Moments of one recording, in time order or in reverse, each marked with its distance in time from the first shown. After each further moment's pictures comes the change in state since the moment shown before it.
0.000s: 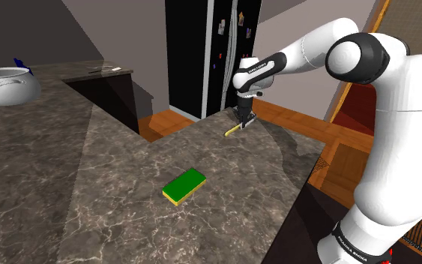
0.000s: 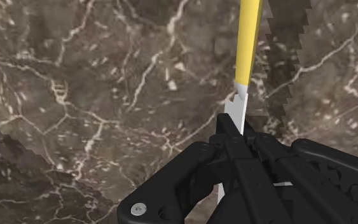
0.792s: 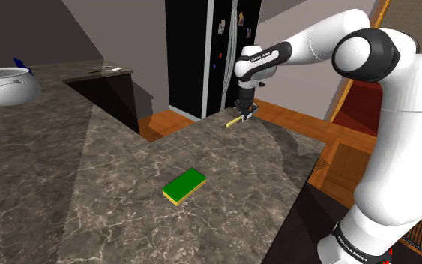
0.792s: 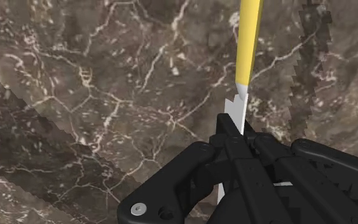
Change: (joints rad) arm 0.000 -0.051 0.001 0.052 0.003 -0.102 -0.005
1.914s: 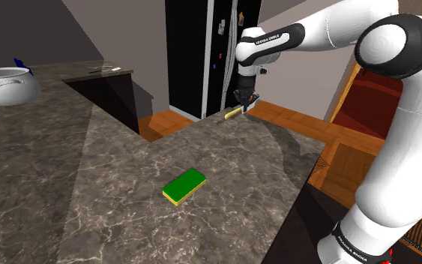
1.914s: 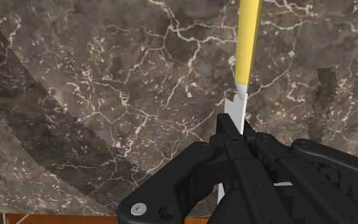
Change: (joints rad) arm 0.038 -0.149 0.025 -0.035 0.006 -0.116 0.055
